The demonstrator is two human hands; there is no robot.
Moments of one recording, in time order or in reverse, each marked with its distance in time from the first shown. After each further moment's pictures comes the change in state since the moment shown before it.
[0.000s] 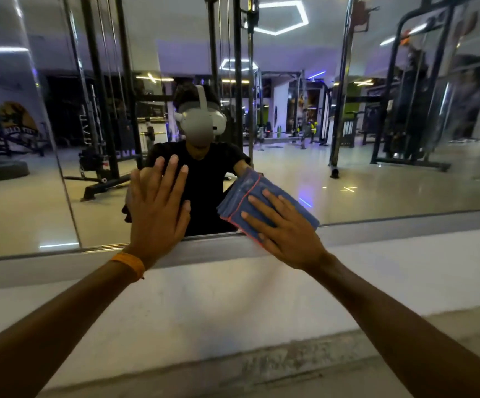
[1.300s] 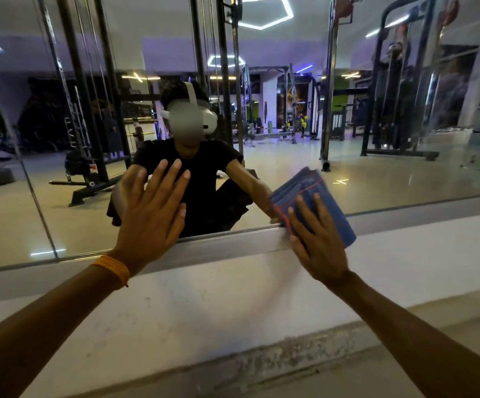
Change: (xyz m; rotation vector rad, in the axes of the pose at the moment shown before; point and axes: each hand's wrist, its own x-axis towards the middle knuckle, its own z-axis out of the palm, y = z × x) left_hand 0.008 0.012 0.003 -0.006 -0.020 0.163; right_hand -0.074 0.021 -0.007 -0.014 0.147 0.339
